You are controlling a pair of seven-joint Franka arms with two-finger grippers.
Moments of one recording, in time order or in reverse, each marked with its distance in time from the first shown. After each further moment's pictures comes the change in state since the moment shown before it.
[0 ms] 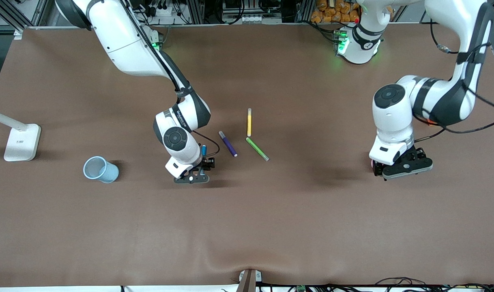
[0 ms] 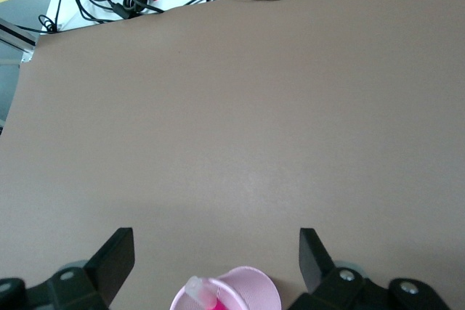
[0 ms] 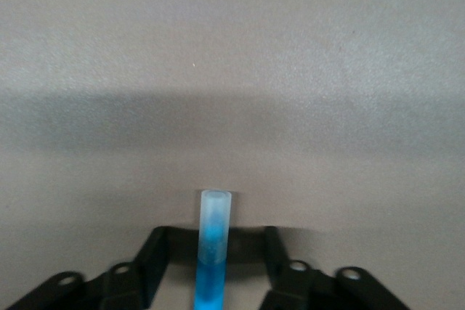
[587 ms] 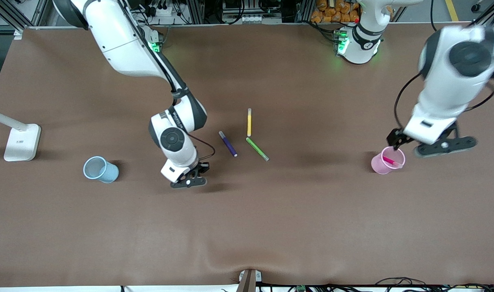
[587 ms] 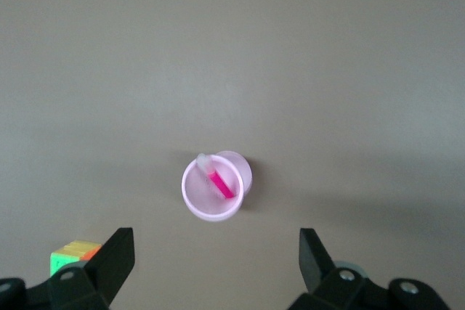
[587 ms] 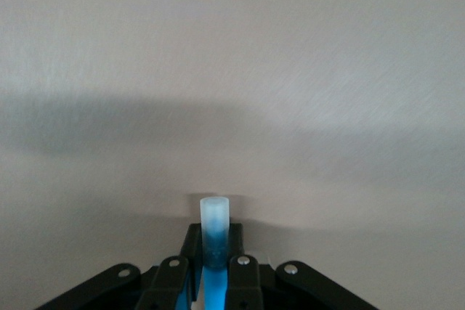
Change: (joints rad) left arm -0.090 -0.181 0.114 0.212 -0.636 -0.473 0.519; right arm -0.030 -0.013 -0.024 0.038 -0.064 -0.014 -0.109
